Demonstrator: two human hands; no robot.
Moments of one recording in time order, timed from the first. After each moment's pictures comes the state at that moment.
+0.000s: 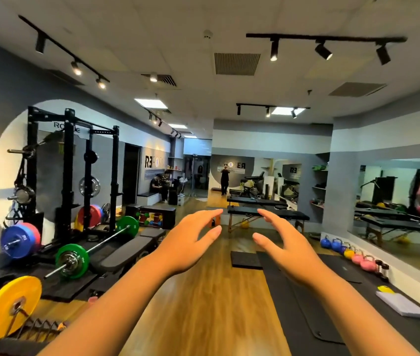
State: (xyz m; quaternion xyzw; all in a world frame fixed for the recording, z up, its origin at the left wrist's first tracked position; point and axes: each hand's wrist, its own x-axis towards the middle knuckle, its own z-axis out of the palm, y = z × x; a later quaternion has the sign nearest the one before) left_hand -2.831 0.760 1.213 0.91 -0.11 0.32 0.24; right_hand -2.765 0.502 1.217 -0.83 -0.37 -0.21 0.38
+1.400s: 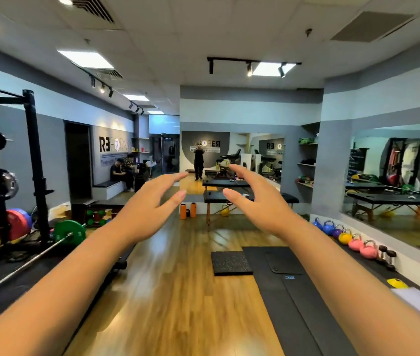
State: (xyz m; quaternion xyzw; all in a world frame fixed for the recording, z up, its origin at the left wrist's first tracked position) left_hand -1.988 1.012 1.234 0.89 -0.14 0.36 0.23; right_hand -1.915 0.756 1.243 -0.81 -0.37 -0.23 0.39
